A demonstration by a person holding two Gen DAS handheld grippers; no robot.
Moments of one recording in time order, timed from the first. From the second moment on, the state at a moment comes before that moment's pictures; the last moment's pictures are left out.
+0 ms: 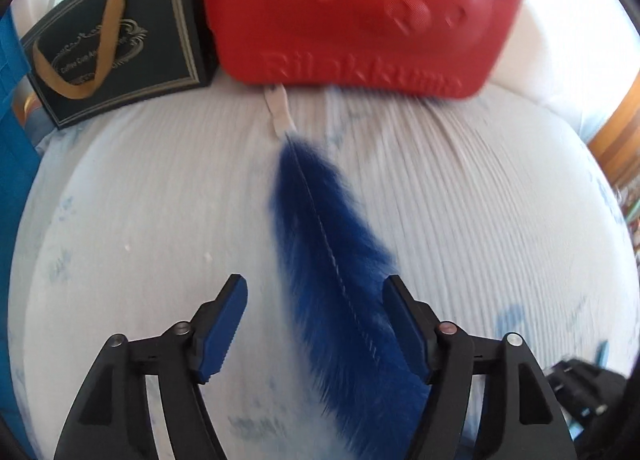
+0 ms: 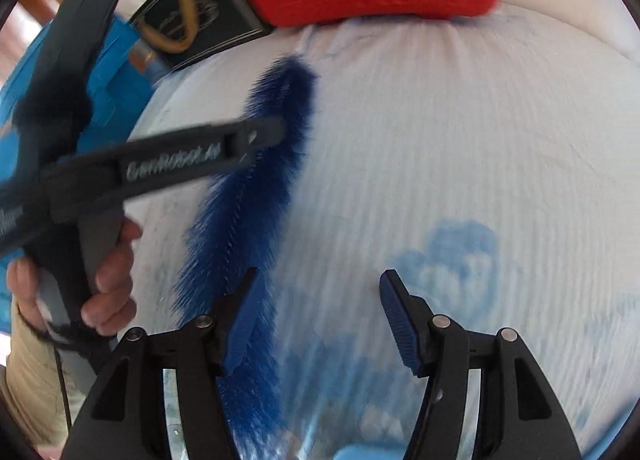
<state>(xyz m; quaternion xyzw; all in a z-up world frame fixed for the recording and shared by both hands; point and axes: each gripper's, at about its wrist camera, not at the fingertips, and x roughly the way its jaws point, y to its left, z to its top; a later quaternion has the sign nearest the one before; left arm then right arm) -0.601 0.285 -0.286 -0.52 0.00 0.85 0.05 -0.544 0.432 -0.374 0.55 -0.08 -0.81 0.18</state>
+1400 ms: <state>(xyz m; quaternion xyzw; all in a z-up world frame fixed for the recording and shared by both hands) -0.427 0.267 -0.284 -0.53 0.08 0.84 0.02 -0.374 0.527 -0.365 0.55 -0.05 -0.83 -0.02</state>
